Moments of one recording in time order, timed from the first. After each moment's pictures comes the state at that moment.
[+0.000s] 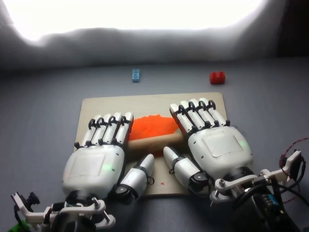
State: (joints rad) left arm 0.88 -1.46 1.06 -0.84 -1.36 1.47; right arm -0.75 -1.62 1.20 0.80 1.19 -1.60
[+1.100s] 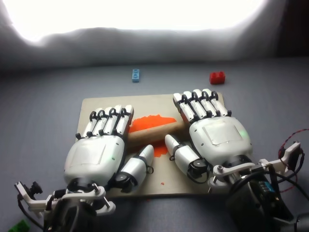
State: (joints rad) left arm 0.84 -1.46 1.11 -0.85 -1.30 1.43; right arm -0.72 -1.63 1.25 0.84 1.17 -1.59
